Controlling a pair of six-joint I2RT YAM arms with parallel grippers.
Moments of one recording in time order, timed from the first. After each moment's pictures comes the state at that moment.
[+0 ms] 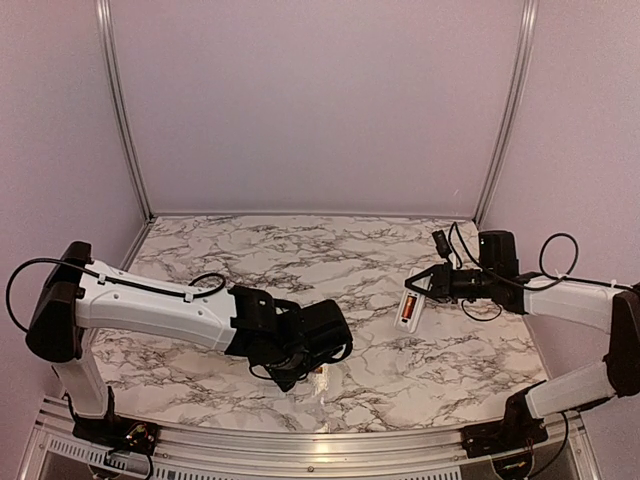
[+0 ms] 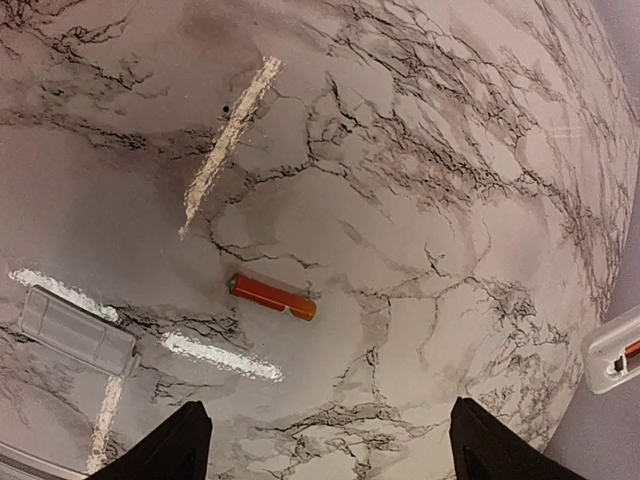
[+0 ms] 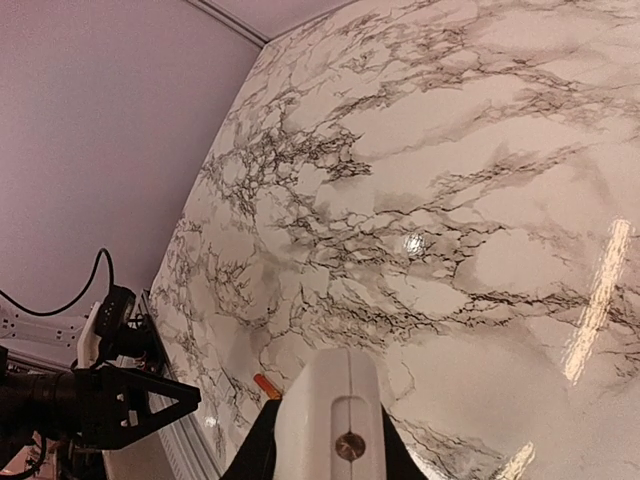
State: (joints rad) left arm -1.33 1.84 1.36 -0.68 -0.36 -1.83; right arm 0.25 1.27 0.63 0.07 -0.80 0.47
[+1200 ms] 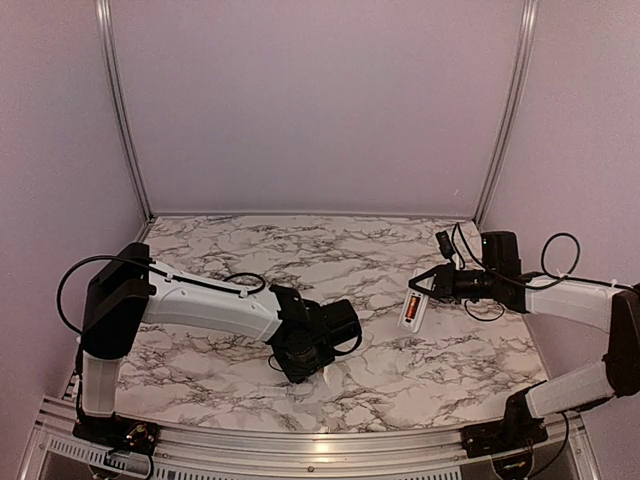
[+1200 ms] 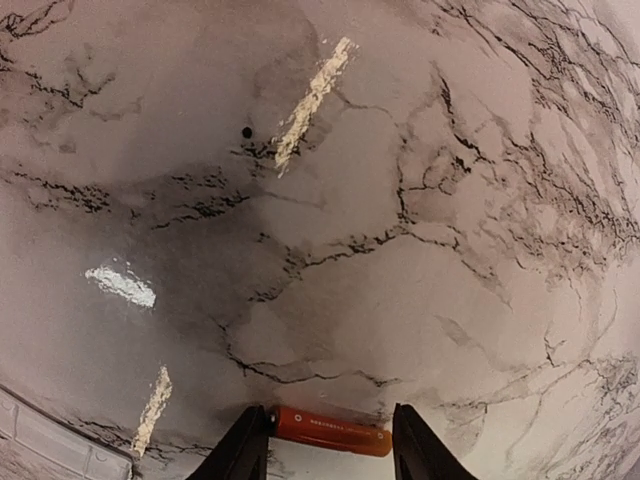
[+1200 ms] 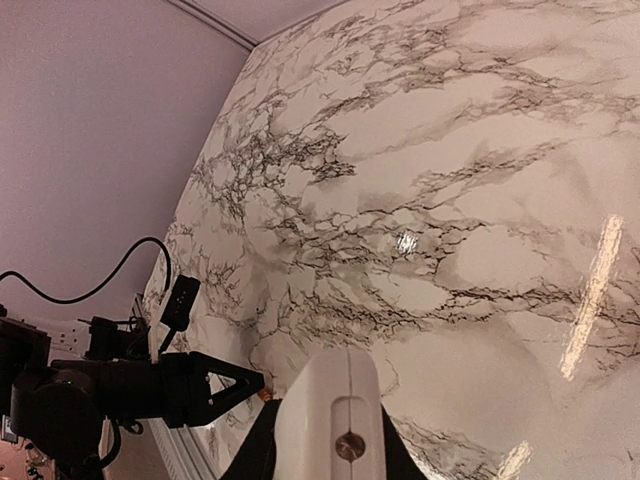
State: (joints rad) left arm -1.22 2.09 1.51 -0.75 -0.24 -1.76; right arm 0.21 1.27 0.63 0.04 -0.80 0.45
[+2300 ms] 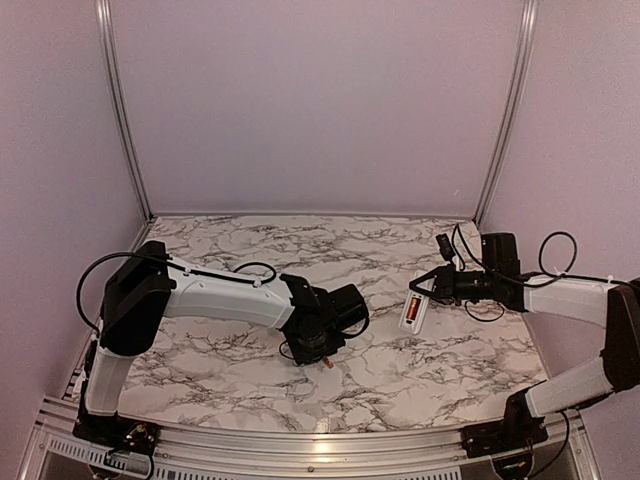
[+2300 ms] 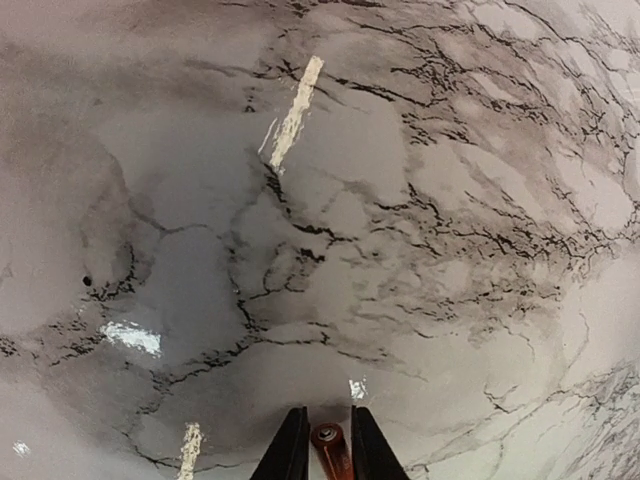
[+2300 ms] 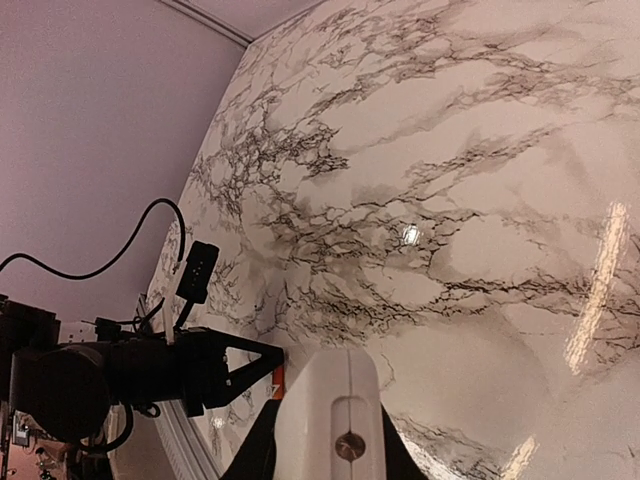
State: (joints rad) left arm -1.16 2.19 1.64 -0.74 -0.26 -1.52; right arm 0.19 1.30 0.63 0.04 -0.83 0.46
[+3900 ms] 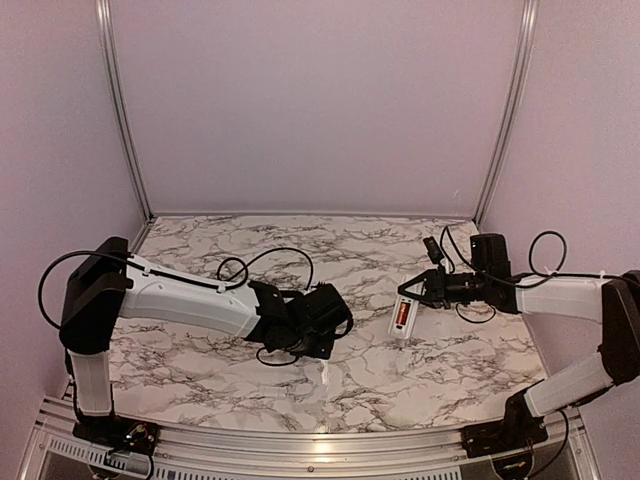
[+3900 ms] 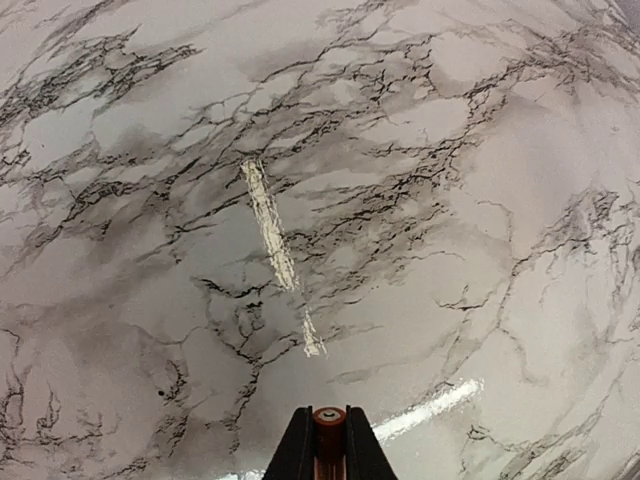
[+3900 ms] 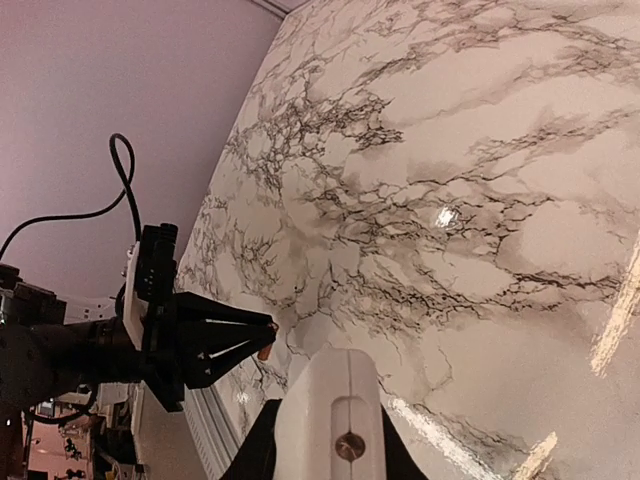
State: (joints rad) left arm -1.19 2.02 1.42 -0.49 -0.37 -0.83; right arm 0.27 1.34 0.63 0.10 -0.87 0.51
